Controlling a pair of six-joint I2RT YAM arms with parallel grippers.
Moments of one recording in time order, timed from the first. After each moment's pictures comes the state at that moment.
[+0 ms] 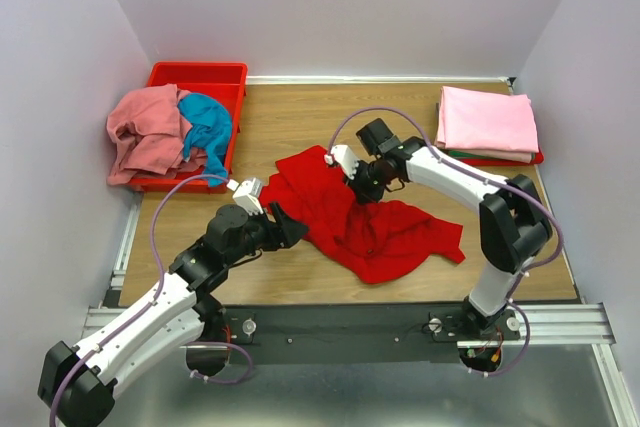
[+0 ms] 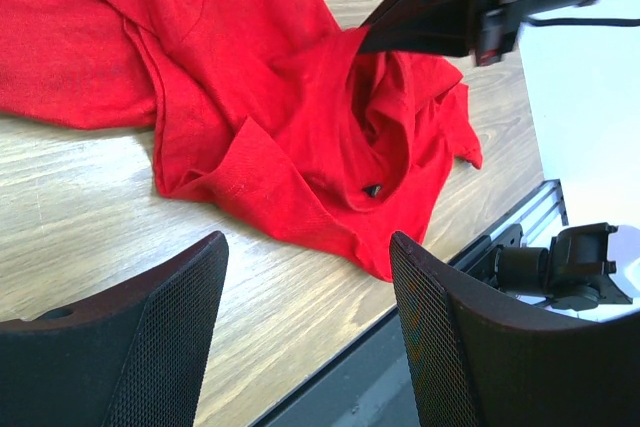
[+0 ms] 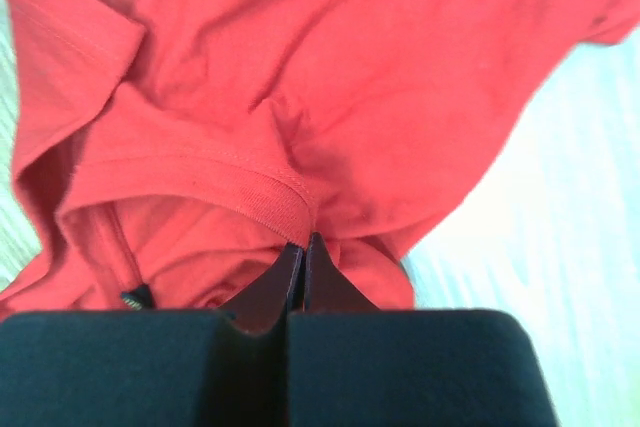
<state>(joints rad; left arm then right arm) -0.65 0.64 0.36 -0.11 0.11 -0.80 0.62 1.79 1.30 -0.68 -0.35 -0.55</state>
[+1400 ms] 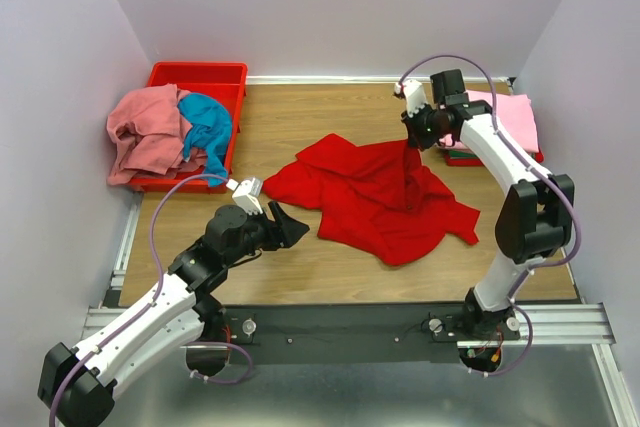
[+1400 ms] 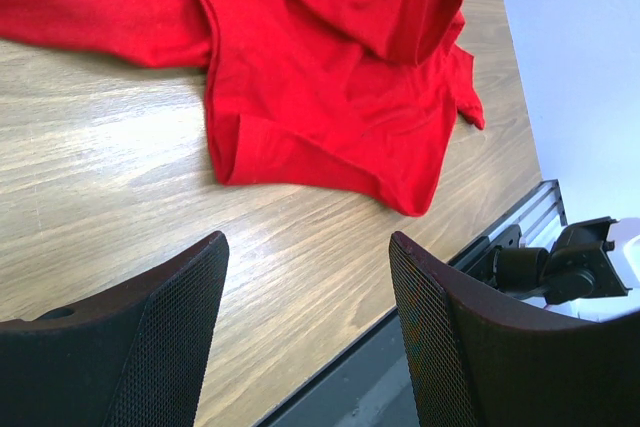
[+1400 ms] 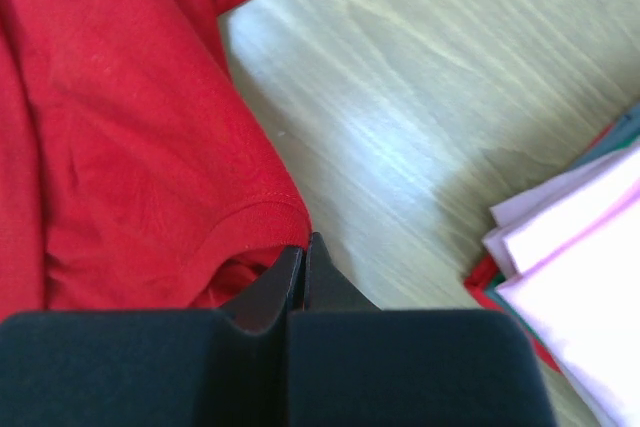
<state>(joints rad) -0.65 0.63 0.36 -0.10 0.11 -0.79 0.22 1.75 1.49 -0.67 -0.29 -0.46</state>
